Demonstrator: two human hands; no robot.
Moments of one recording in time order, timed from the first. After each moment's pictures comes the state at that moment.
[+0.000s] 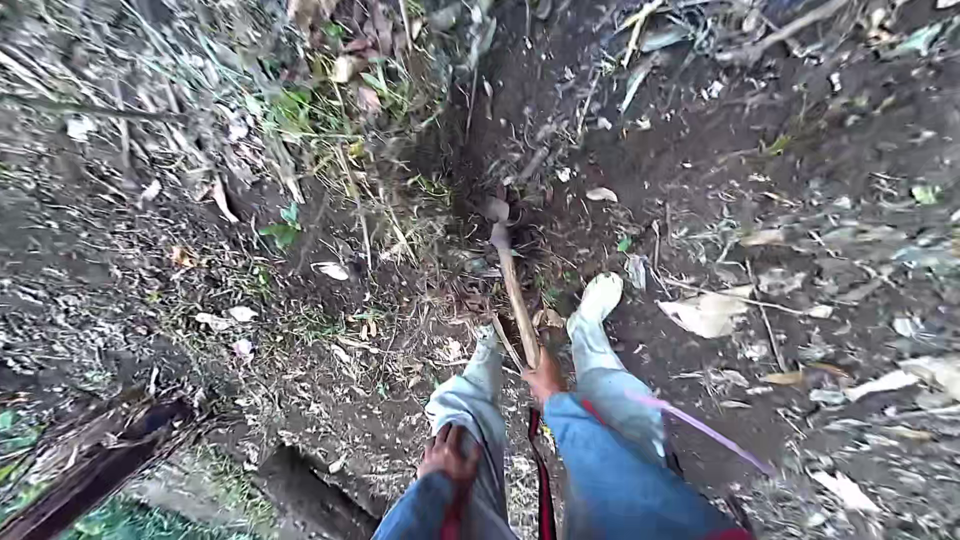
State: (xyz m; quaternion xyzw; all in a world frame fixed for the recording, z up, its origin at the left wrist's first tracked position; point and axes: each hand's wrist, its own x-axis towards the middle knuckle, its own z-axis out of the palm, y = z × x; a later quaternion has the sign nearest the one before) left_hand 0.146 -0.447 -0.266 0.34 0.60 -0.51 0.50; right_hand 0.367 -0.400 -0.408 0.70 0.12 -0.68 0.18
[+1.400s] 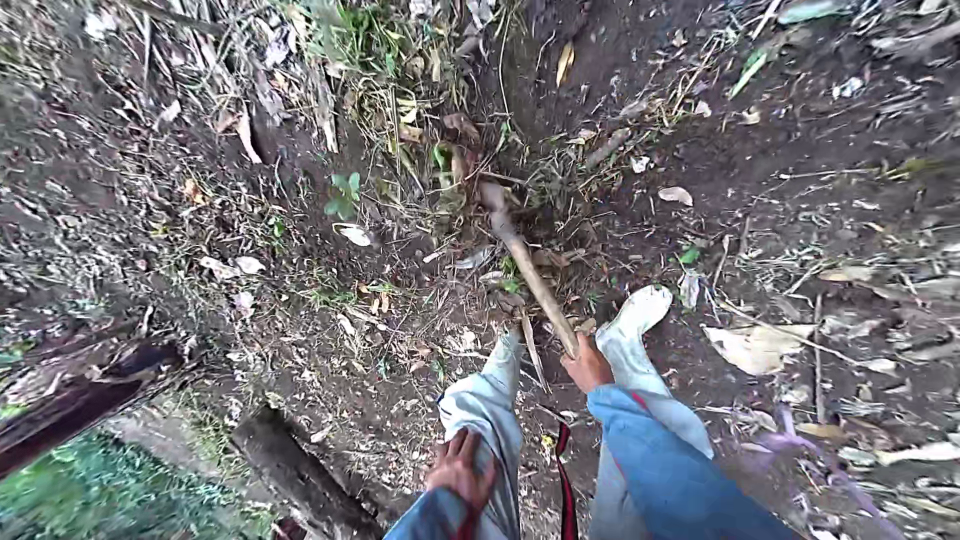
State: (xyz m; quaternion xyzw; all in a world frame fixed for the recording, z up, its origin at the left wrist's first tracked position) left_hand 0.119 -0.477 -0.279 0.33 0.63 -0.45 0.54; right_hand 0.371 -0.372 -0.459 0.67 0.35 -0.60 0.27
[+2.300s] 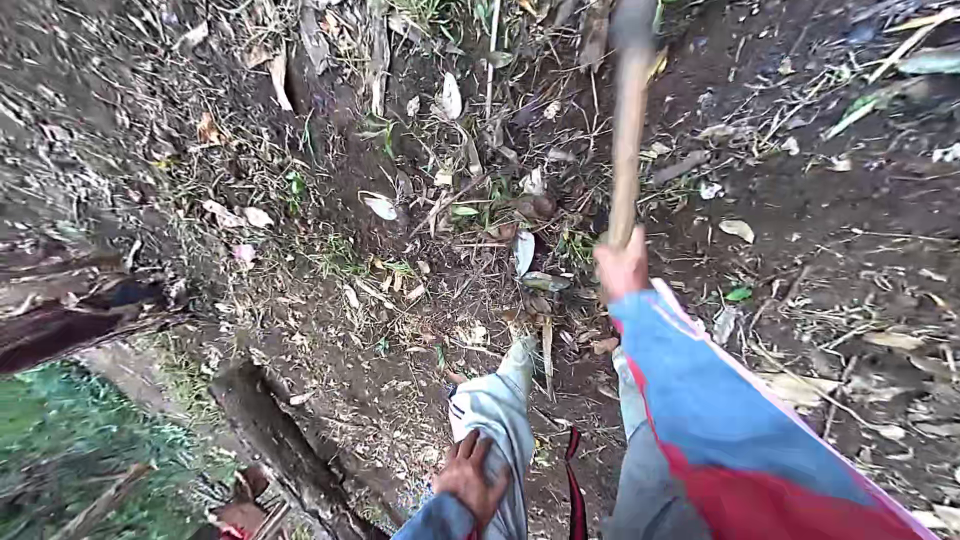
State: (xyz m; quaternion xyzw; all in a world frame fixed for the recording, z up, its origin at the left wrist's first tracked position) left_hand 0.095 -0.491 -0.275 0.29 0.66 -0.39 0.58; right_hand 0.281 -0.172 -0.487 0.76 0.34 -0.55 -0.01
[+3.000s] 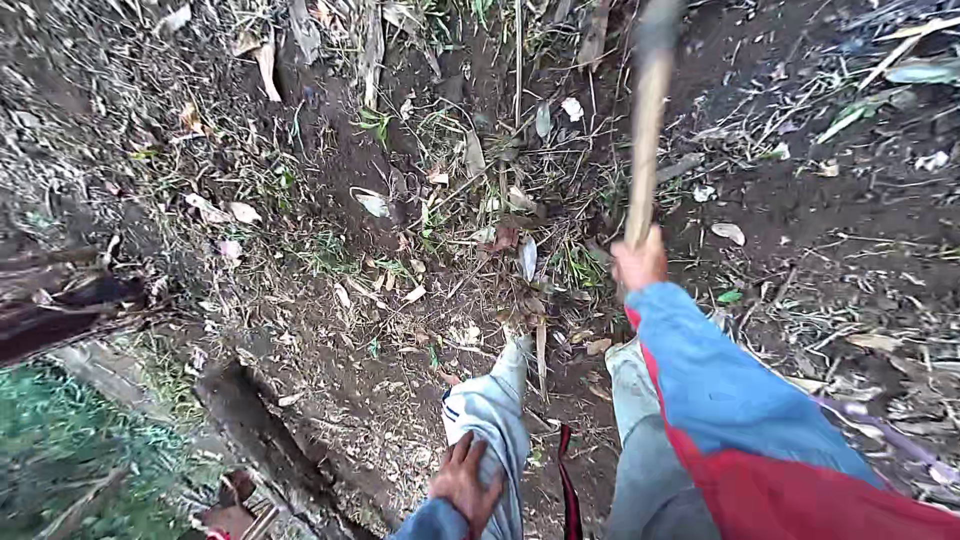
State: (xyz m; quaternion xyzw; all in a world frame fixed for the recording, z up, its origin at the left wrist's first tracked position) left_hand 0.095 -0.494 -0.277 0.31 0.67 -0.37 0.57; right_hand 0.314 -0.161 -0.504 0.77 0.33 -0.55 0.01
